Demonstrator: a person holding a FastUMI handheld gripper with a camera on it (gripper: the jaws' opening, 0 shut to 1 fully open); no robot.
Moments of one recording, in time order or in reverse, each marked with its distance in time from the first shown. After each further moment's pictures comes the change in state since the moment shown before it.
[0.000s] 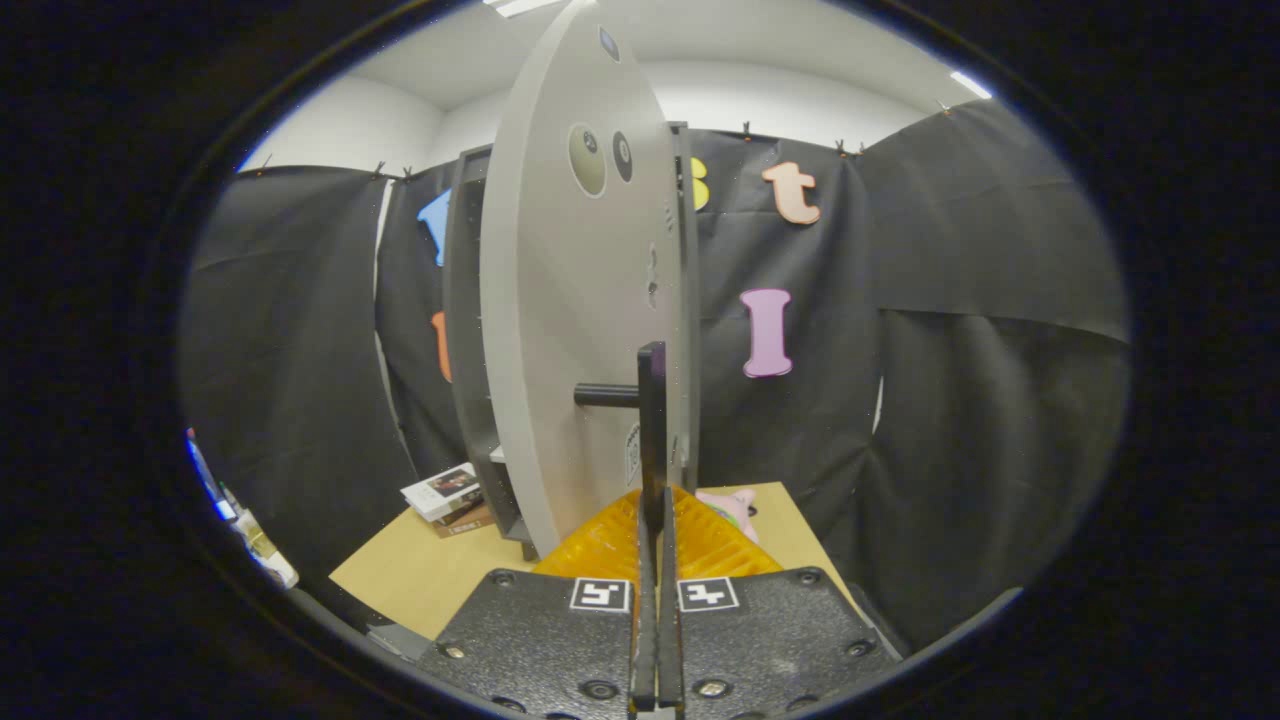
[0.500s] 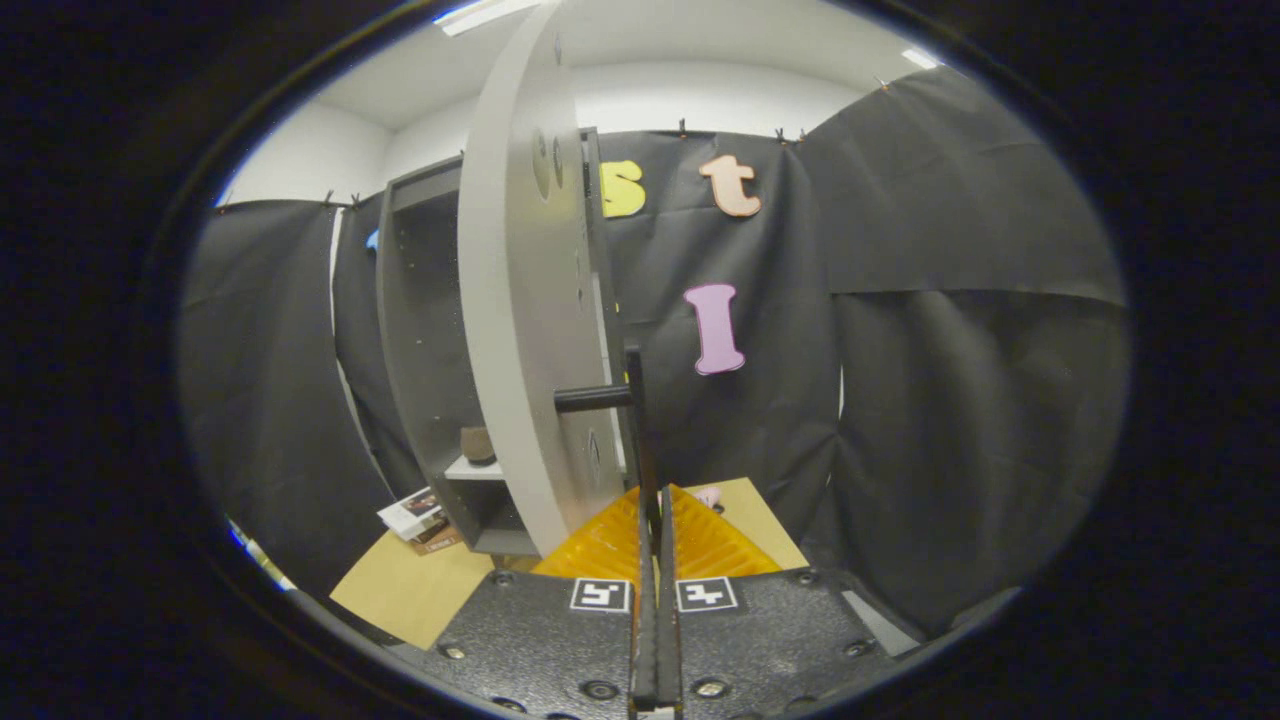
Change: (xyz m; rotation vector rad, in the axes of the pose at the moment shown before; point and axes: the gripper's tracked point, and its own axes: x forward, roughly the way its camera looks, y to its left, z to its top) arm -0.001 -0.057 0.002 0.093 -0.004 -0.039
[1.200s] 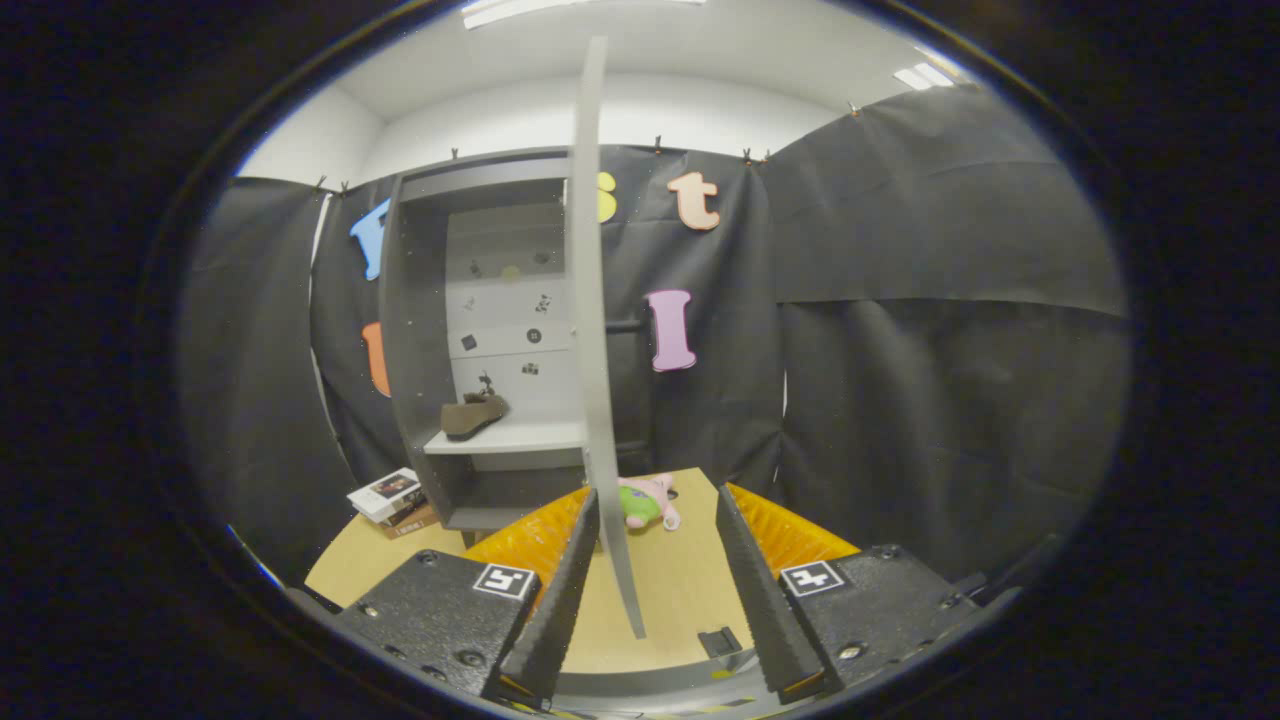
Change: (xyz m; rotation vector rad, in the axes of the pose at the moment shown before) arm -0.098 0.028 -0.076 -0.050 -0.014 -0.153
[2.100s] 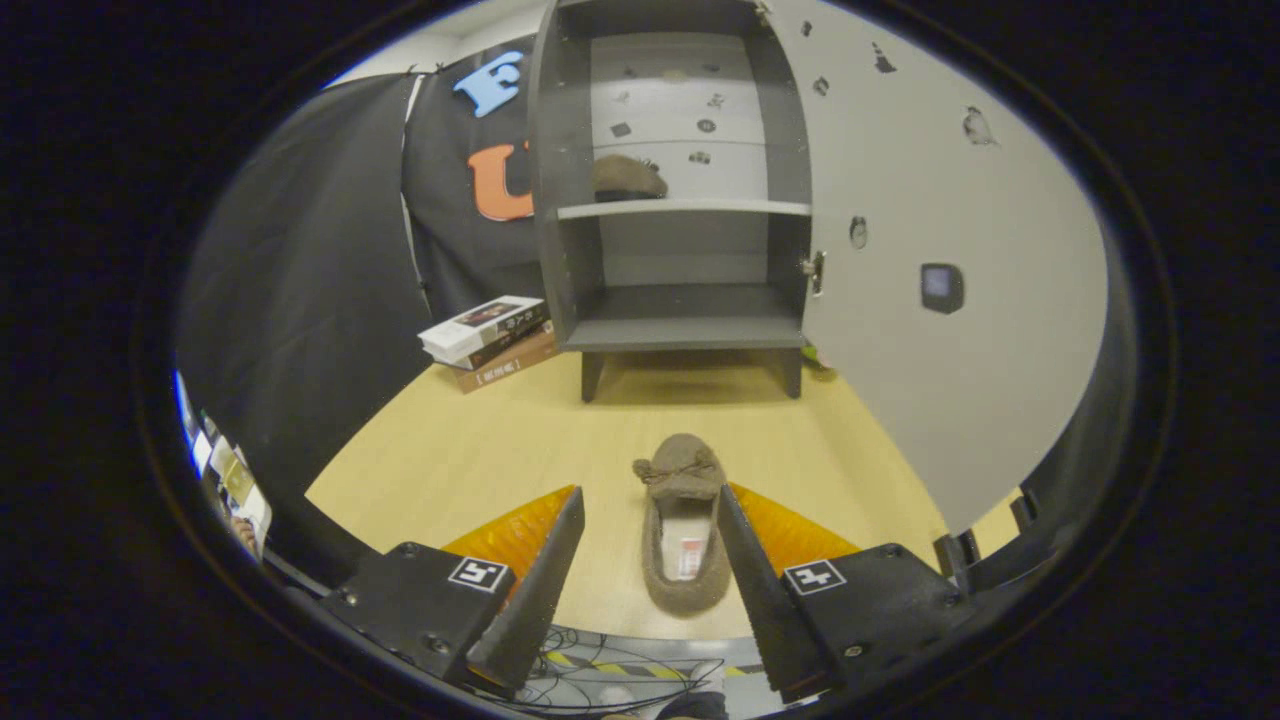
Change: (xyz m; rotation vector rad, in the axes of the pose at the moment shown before) arm 0.148 0.229 -0.291 -0.104 0.399 0.279
